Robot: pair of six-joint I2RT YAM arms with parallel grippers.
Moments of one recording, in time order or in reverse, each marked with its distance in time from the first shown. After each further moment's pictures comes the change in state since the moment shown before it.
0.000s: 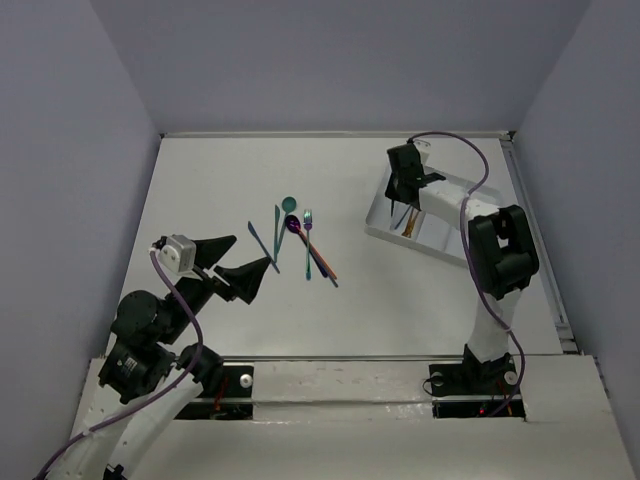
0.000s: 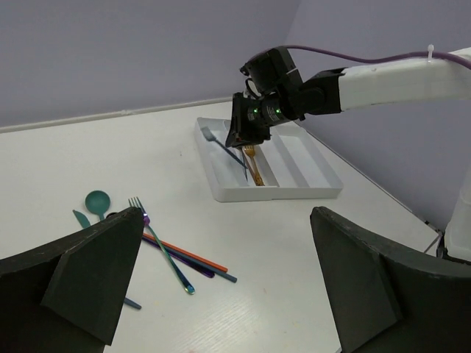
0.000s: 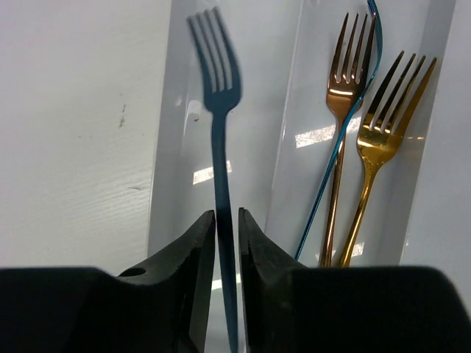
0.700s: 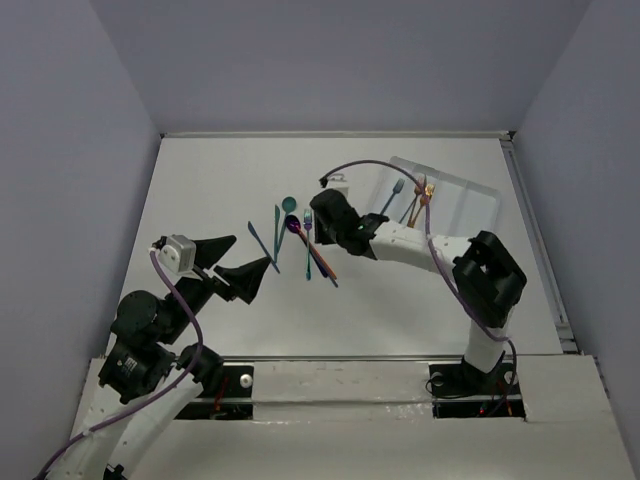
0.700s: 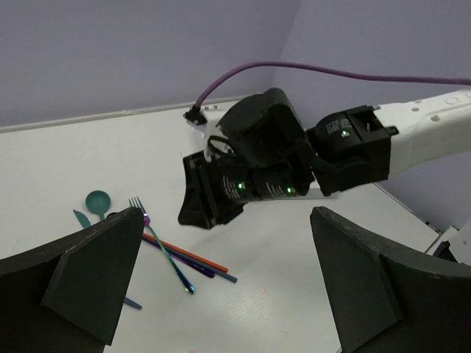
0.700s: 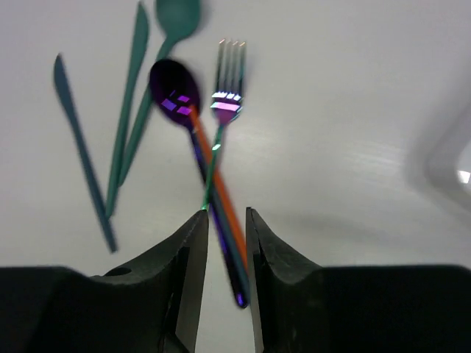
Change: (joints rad) left arm 0.000 0.000 0.000 0.000 -0.002 0.000; right arm 0.438 -0.106 -0.079 0.046 0.002 0.011
